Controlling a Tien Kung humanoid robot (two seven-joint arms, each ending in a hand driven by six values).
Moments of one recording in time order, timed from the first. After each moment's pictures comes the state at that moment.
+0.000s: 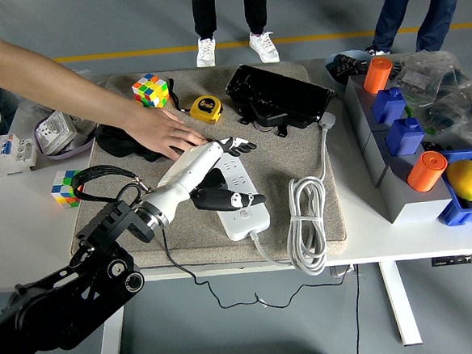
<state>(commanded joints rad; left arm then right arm) -0.44 0.21 -0.72 -1.35 1.78 0.25 0.02 -0.04 -0.31 0.90 0.44 -0.50 -0.14 0.19</state>
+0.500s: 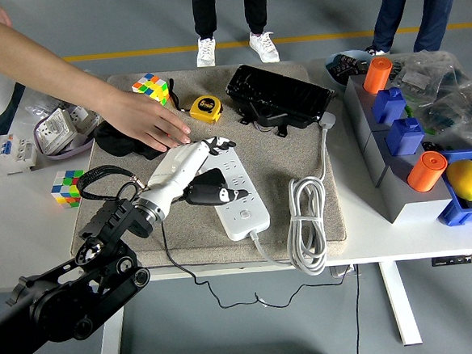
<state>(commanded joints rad) -0.48 0.17 -0.71 -1.21 1.88 0.30 0.11 -0.04 -0.32 0.90 0.44 -0.50 -0.14 0.20</state>
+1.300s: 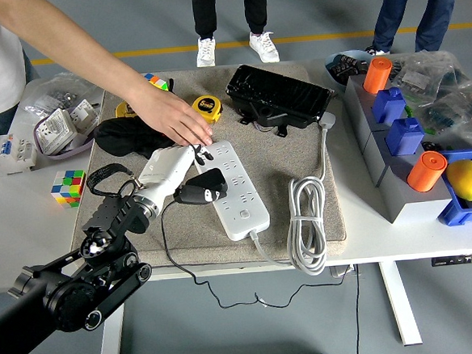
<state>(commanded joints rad) -0.52 0.14 -0.71 -1.07 2.03 0.29 0.22 -0.04 -0.32 0.90 0.44 -0.50 -0.14 0.20</state>
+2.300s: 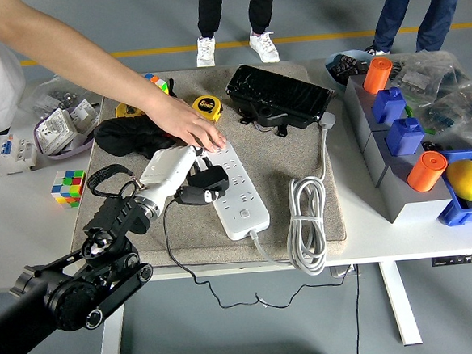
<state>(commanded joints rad) -0.53 0.14 -0.68 -1.06 1.97 0.34 0.18 -0.04 -0.32 0.91 0.45 -0.51 -0.14 0.20</state>
